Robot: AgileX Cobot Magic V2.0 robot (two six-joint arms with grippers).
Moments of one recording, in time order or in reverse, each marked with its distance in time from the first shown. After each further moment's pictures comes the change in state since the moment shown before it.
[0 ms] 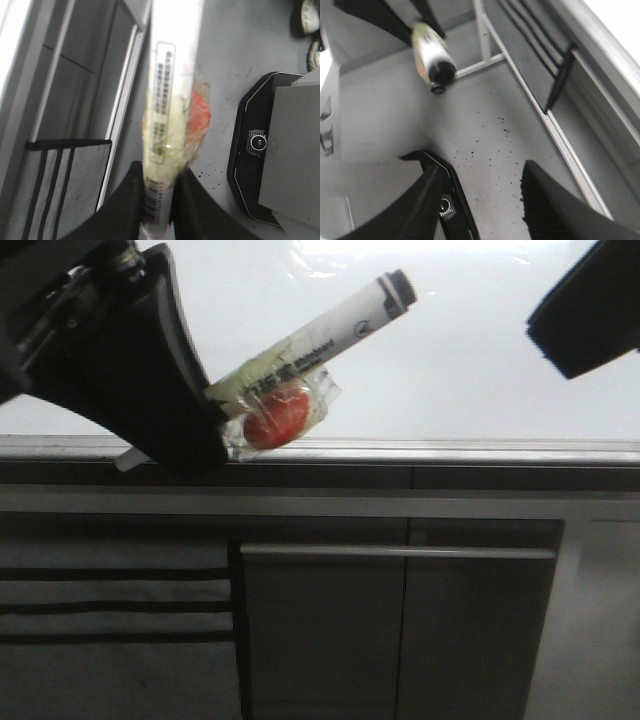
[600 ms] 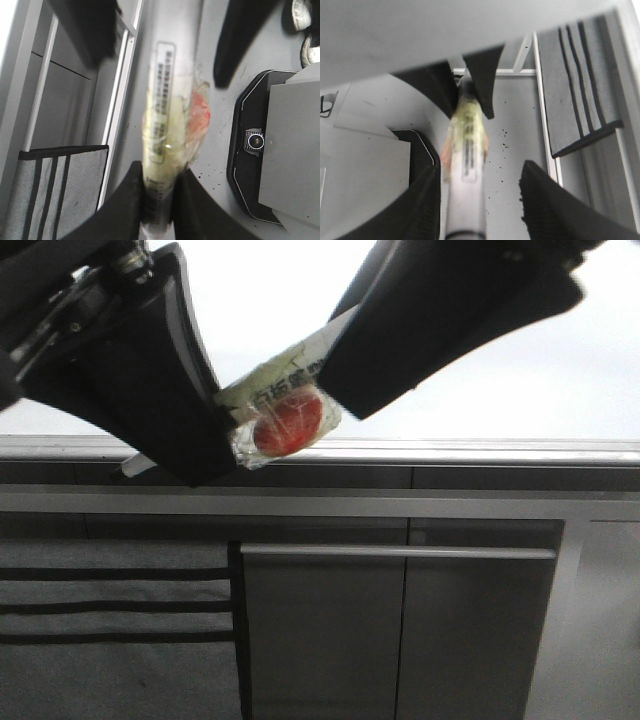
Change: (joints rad) left arm -0.025 0.000 0.000 0.002 0.000 0.003; right arm 0.245 0.251 -0.168 -0.035 -0.078 -0.172
